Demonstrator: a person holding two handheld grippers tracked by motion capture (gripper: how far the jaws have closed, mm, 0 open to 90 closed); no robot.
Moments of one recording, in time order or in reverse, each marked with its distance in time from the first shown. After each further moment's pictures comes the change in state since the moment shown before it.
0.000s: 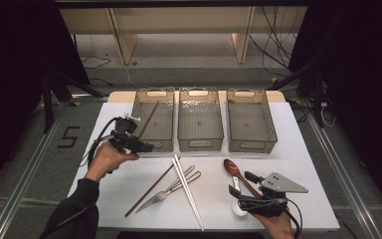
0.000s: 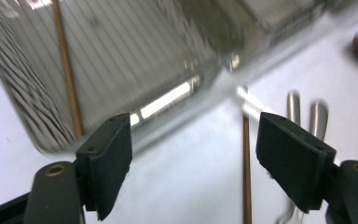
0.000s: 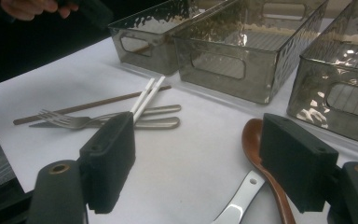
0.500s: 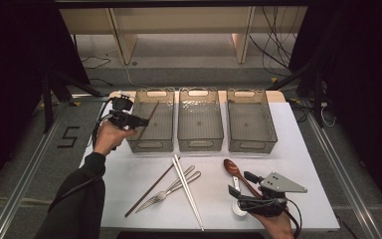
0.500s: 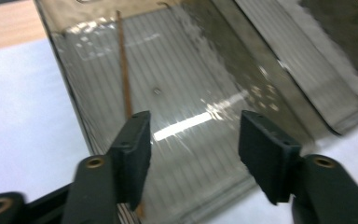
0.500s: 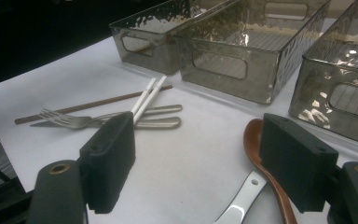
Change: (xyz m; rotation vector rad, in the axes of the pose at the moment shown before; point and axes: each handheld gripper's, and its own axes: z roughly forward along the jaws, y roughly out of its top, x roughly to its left) left arm 0.048 0.053 0.006 -0.135 0.074 -0.098; right arm 0.000 0.000 0.001 0.003 0.004 -0.002
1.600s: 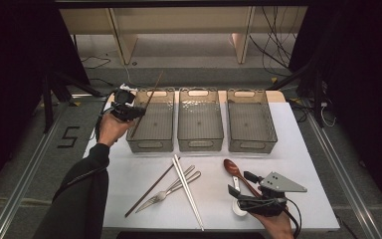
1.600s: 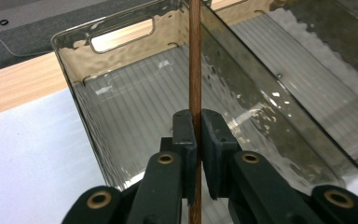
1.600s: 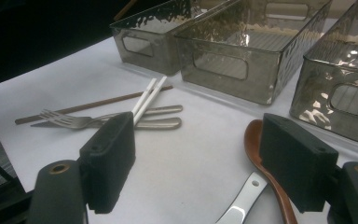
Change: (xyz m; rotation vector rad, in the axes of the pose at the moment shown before) left arm 0.005 0.020 0.008 -0.086 0.049 0.096; right arm 0.000 0.000 0.001 -0.001 0.004 -0.002
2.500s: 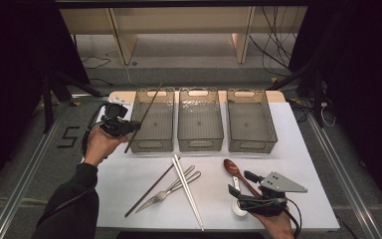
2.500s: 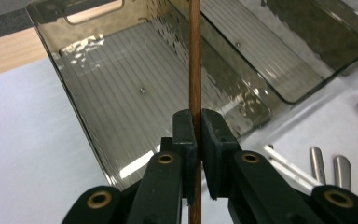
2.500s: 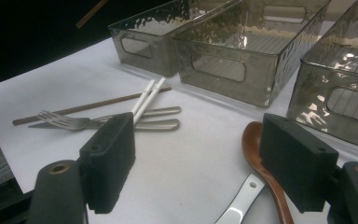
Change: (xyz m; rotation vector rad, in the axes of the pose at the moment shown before) left arm -0.020 -0.030 -0.049 0.015 -0.073 0.015; right arm 0.001 0.001 -0.001 -0.005 -0.008 -0.006
